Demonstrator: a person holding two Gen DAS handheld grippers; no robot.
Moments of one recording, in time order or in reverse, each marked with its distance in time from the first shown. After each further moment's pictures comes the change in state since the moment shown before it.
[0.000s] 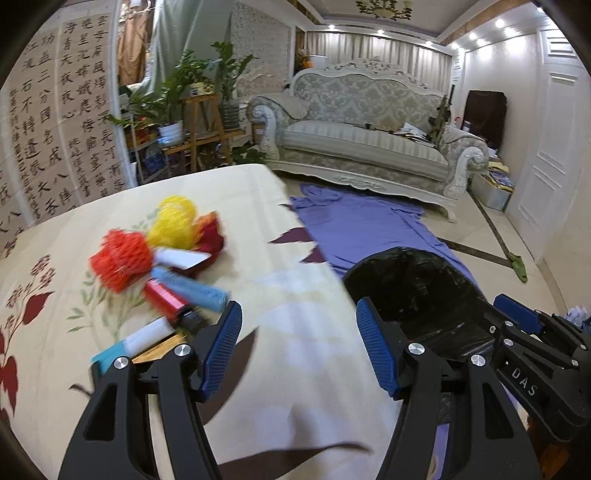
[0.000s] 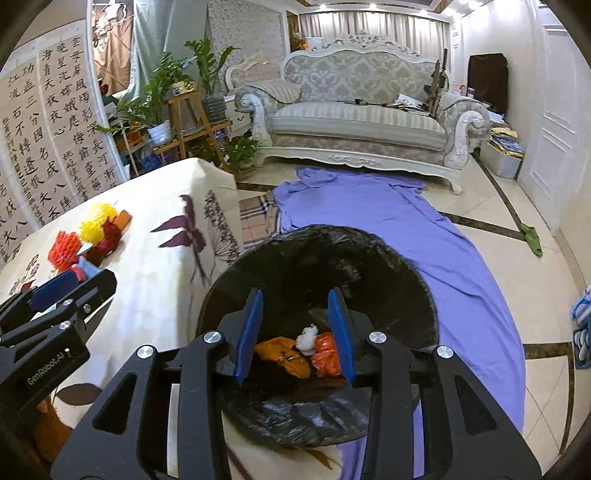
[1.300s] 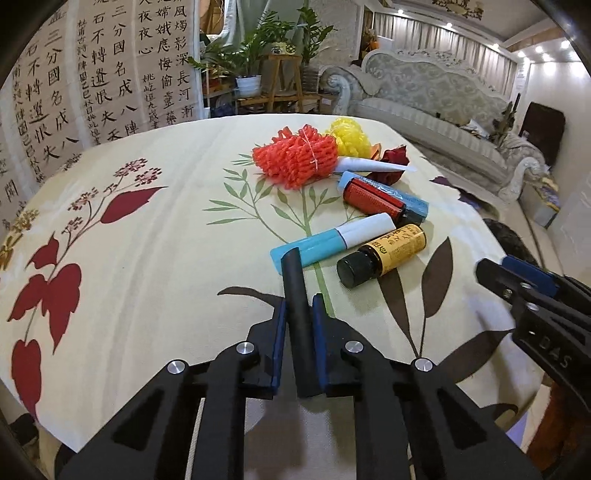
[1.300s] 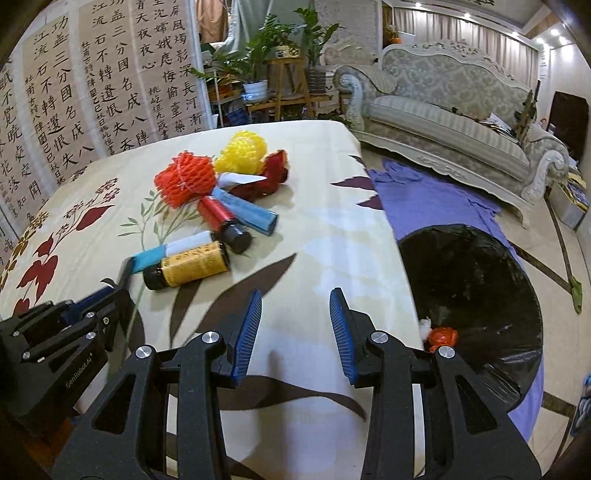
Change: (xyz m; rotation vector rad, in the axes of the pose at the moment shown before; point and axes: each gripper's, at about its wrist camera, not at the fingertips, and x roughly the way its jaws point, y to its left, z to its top) left arm -0.028 0.140 -0.069 -0.169 0.114 0.130; right arm 0.001 0.153 -0.027 -0.248 0.081 0.212
